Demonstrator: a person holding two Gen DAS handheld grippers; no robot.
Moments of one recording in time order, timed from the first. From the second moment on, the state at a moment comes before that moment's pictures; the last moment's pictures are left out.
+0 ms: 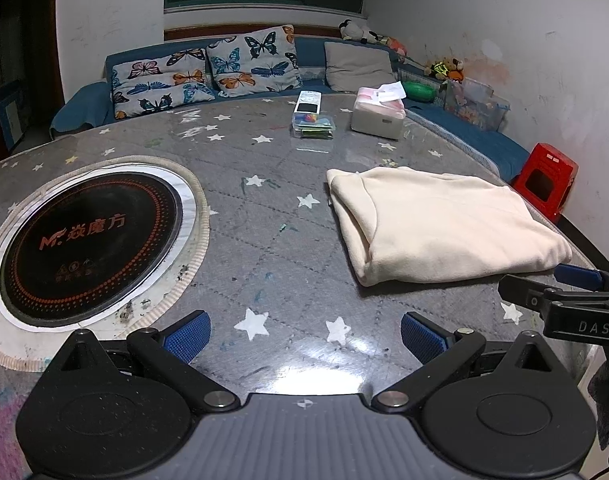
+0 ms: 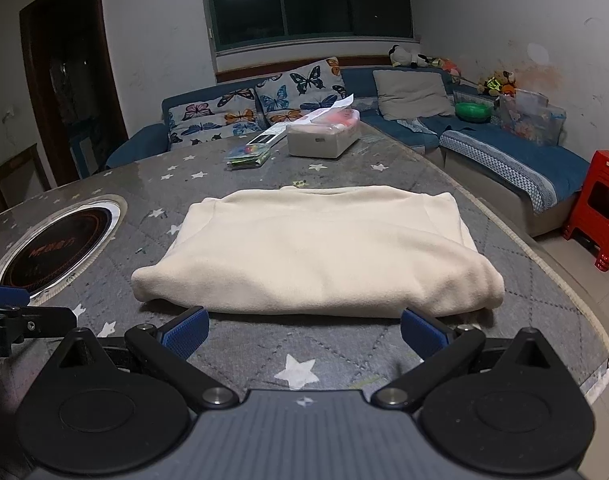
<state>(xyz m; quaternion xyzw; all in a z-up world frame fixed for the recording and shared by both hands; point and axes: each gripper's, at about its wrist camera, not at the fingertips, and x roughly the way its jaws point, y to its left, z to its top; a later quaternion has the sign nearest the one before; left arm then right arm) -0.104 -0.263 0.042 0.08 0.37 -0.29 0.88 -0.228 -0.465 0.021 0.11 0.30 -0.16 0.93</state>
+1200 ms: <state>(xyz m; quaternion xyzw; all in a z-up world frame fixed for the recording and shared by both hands) -0.105 -0.280 0.037 0.10 0.38 -0.31 0.87 -0.230 -0.471 0.017 0.12 0.31 -0.17 0.93</state>
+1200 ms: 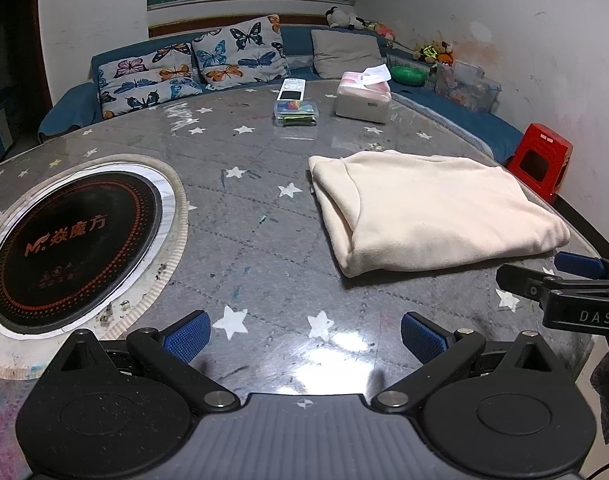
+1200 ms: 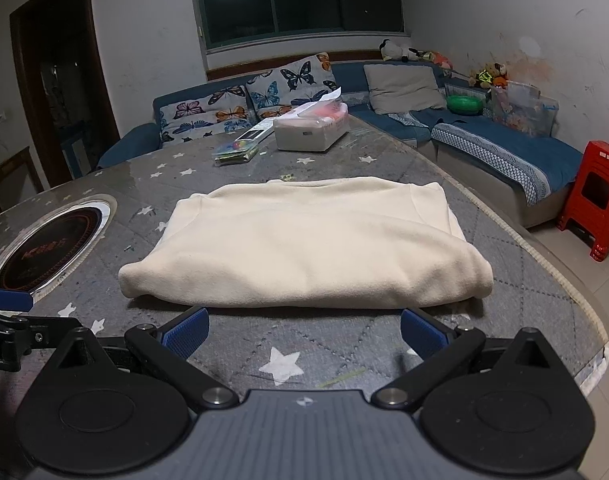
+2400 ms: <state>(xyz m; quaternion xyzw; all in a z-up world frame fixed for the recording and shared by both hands) -0.113 -0.305 0.039 0.12 0.37 -0.33 0.86 -0.235 -0.481 0.015 0.12 0.31 -0.19 0.92</state>
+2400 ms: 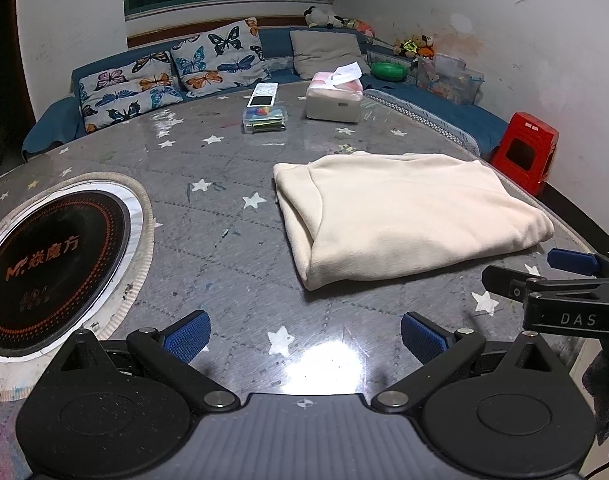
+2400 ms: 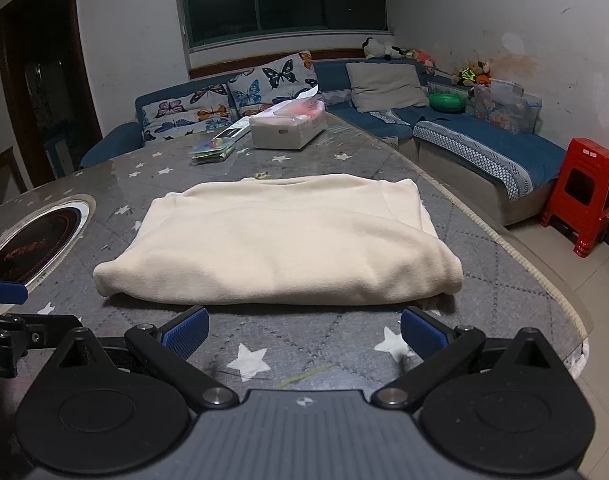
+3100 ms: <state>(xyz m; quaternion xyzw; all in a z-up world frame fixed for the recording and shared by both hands) -0.115 -0.312 0.040 0.13 0.36 -0.33 0.86 -0.238 -0.483 0.016 0.12 0.31 -0.19 0.92</state>
